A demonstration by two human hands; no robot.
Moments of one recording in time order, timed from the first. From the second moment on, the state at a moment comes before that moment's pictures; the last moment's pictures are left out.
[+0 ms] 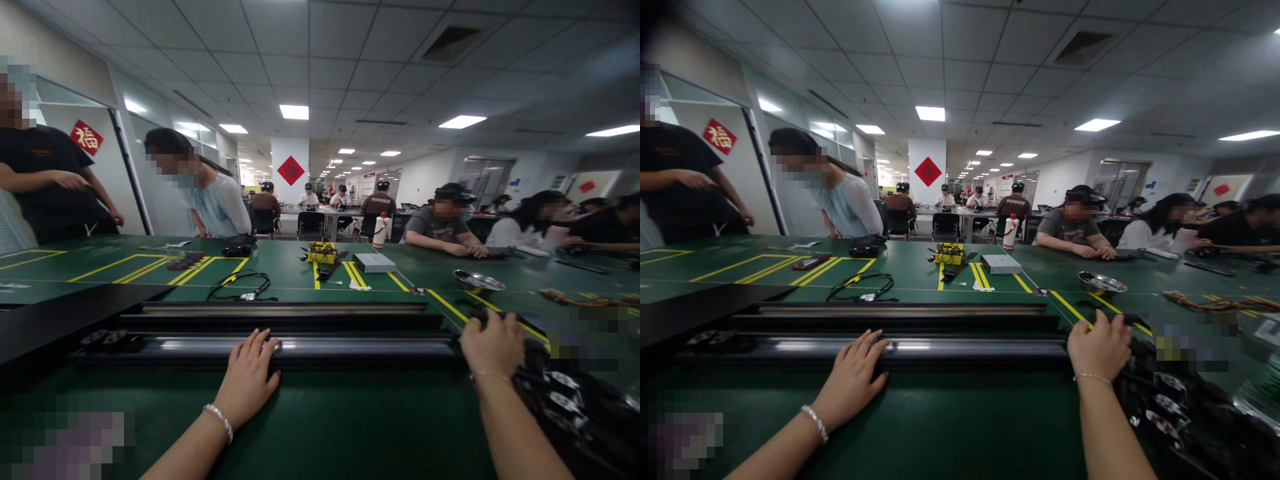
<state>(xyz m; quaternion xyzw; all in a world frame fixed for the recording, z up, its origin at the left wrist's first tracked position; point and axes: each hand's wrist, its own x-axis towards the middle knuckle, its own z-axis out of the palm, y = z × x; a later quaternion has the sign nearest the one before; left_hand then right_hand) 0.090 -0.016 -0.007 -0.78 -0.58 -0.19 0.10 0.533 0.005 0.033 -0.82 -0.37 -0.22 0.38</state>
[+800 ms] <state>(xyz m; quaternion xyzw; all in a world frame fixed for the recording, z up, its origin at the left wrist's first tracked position) 0.020 -0.001 0.039 -0.49 -0.80 -0.34 0.09 0.306 -0.002 0.002 -0.68 -0.70 -0.11 0.20</state>
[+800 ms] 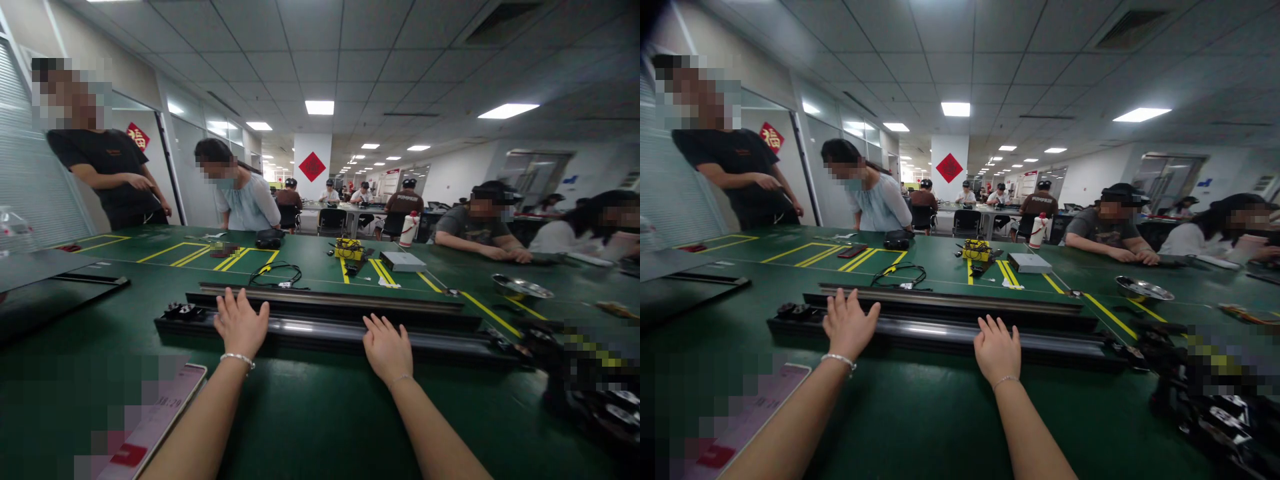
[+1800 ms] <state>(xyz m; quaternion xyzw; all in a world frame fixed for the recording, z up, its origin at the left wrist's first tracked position) -0.115 0.009 0.030 -0.52 -0.84 -0.14 0.03 0.307 0.000 -0.003 -0.66 -0.69 -0.15 0.25</state>
